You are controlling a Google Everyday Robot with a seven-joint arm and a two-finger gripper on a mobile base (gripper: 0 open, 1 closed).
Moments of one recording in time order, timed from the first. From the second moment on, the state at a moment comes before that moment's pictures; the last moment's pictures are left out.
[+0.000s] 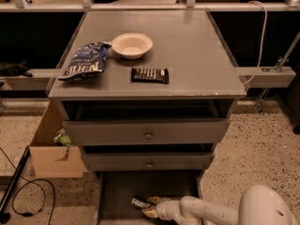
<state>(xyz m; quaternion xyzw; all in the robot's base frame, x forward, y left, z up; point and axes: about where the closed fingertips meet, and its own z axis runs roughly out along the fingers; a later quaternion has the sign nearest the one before) 0.475 0.005 0.123 -0.44 0.78 0.27 0.34</state>
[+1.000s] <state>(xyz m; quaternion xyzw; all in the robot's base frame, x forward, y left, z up) 0.471 -0.016 0.220 -0.48 0.75 0.24 0.40</state>
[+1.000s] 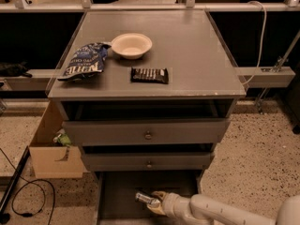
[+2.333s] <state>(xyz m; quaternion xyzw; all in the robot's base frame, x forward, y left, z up) 0.407 -0.104 0.405 -0.53 0.69 0.14 0.48</state>
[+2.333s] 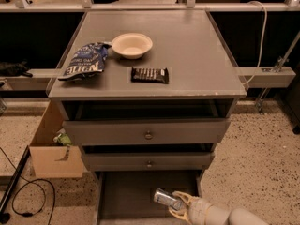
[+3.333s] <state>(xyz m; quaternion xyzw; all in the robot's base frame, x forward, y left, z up) 0.442 -0.136 0.558 -0.57 0.63 0.07 0.52</state>
